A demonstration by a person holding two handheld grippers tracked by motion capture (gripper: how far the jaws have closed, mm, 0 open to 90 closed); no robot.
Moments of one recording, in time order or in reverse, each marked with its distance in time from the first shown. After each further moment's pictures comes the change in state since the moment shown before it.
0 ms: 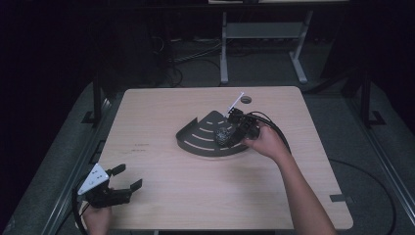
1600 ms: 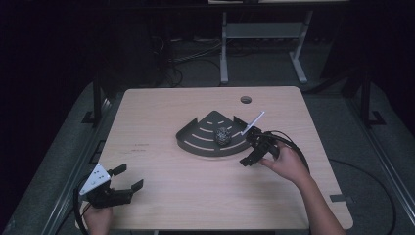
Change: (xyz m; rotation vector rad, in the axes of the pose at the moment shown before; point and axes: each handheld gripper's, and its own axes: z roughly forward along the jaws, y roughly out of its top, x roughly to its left) left arm -0.003 0.000 0.001 0.009 0.000 0.009; right arm 0.017 -0.073 -0.008 -0.018 0.016 0.025
